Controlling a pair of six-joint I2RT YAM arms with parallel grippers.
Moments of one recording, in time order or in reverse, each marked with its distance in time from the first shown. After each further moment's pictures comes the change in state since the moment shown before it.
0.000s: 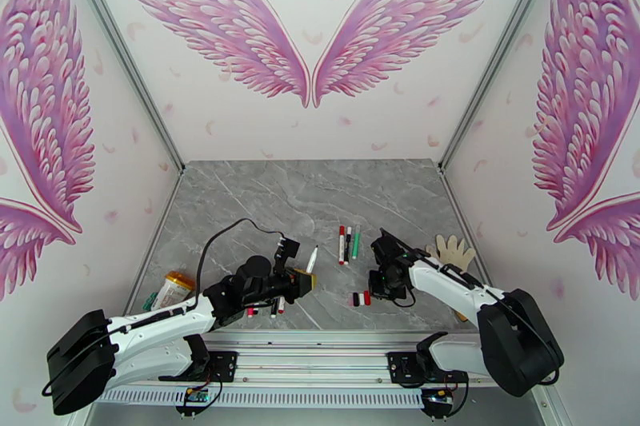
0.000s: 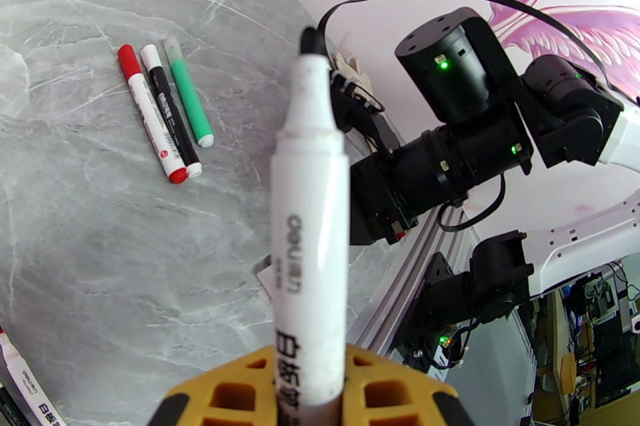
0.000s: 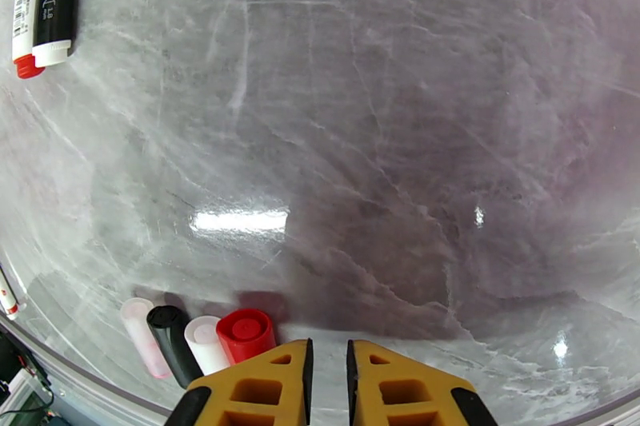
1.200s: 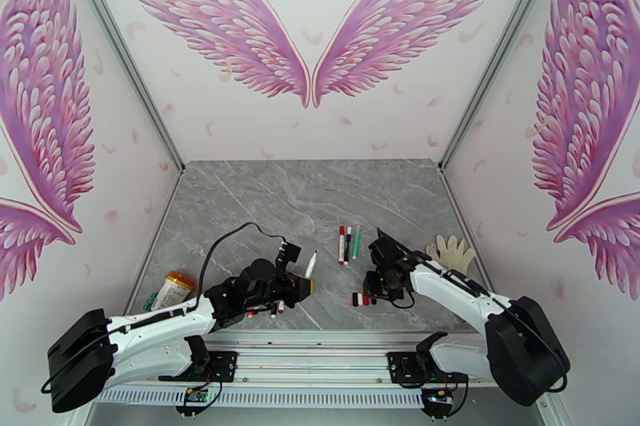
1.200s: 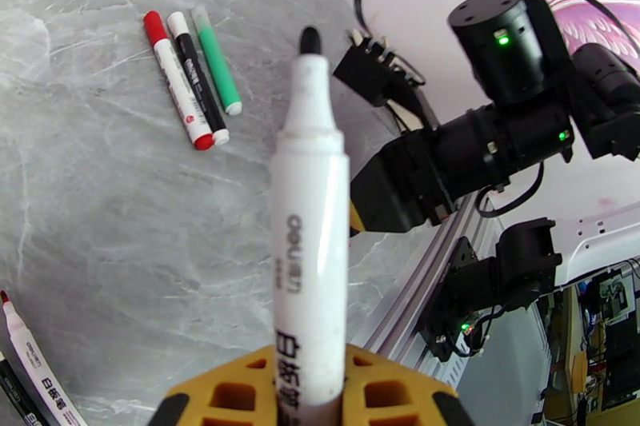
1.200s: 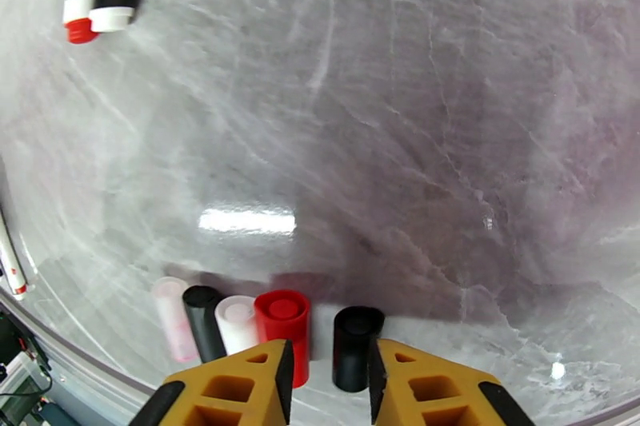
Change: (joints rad) left arm -0.046 0.000 0.013 -0.132 -0.090 0.002; right arm 0.048 -0.080 -0.002 -0.010 -0.018 0.016
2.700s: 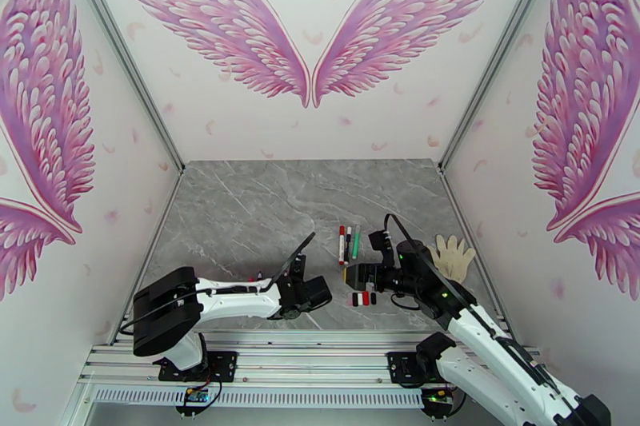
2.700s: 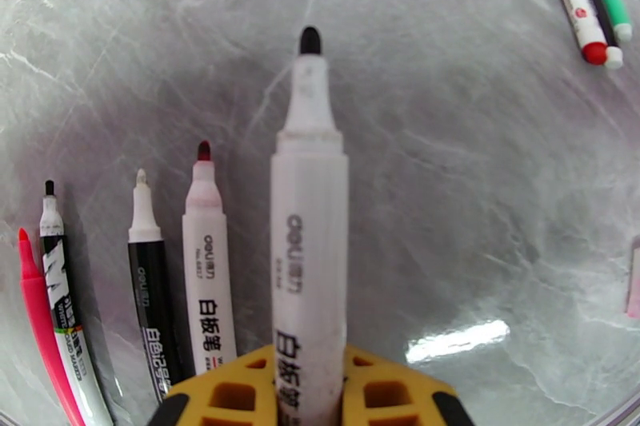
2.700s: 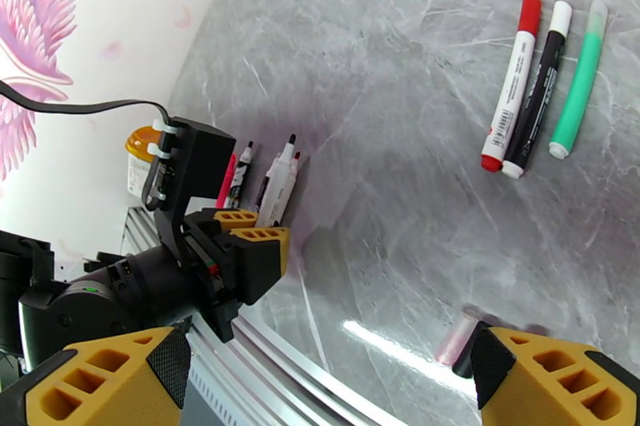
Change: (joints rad) left arm -0.211 0.560 0.449 -0.772 -0.639 -0.333; right arm 0.000 -0.479 -0.096 0.289 -0.322 -0.019
